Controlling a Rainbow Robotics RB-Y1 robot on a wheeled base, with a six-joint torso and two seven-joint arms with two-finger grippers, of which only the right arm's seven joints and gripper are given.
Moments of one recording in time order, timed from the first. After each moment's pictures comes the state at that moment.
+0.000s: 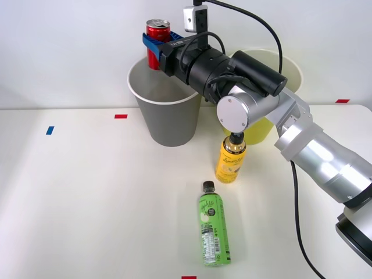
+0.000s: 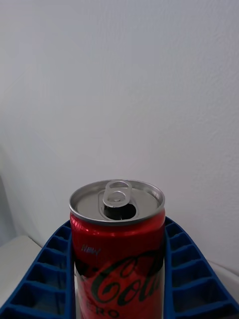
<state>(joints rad) -0.88 -0.38 0.61 -1.35 -0.93 0.06 1.59</state>
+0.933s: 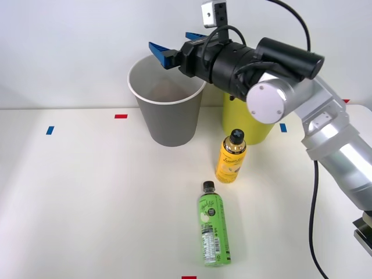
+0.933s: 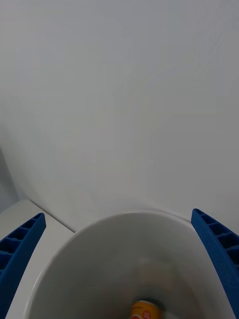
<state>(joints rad) -0.75 -0.45 0.40 -1.64 -0.91 0.49 1.60</state>
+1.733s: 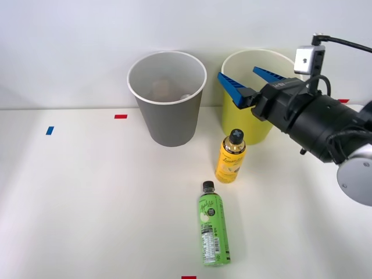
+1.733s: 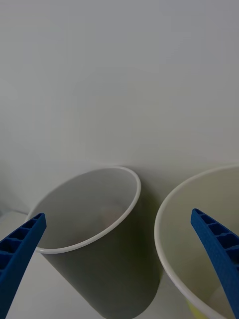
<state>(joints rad) -0.13 -0.58 0.15 -2.14 -0.90 0.40 1.54</state>
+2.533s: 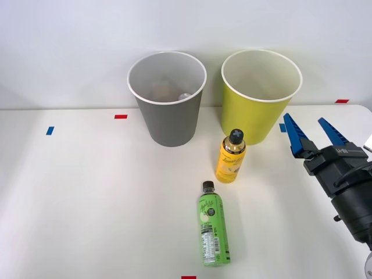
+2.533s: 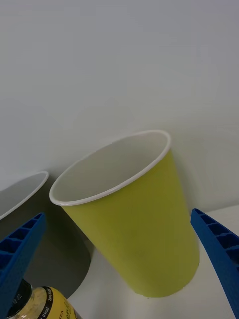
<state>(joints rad) 0.37 -0.51 0.09 -2.18 -0.87 -0.05 1.58</state>
